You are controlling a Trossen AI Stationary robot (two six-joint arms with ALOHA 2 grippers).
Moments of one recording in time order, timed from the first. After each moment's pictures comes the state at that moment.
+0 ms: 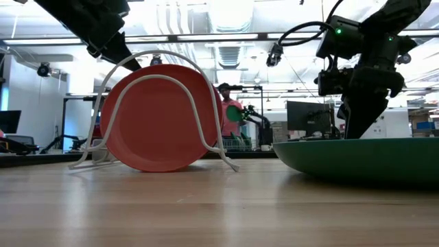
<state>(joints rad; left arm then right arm) -0.09 0.93 0.72 -0.50 -0.67 -0.22 -0.13 1.21 0.55 -0.49 -0.11 0.24</state>
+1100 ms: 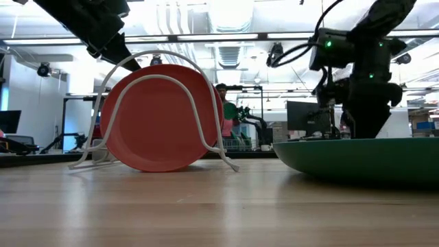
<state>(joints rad) -0.09 0.93 0.72 -0.50 -0.67 -0.21 -0.13 1.31 0.61 -0.61 -0.09 0.27</state>
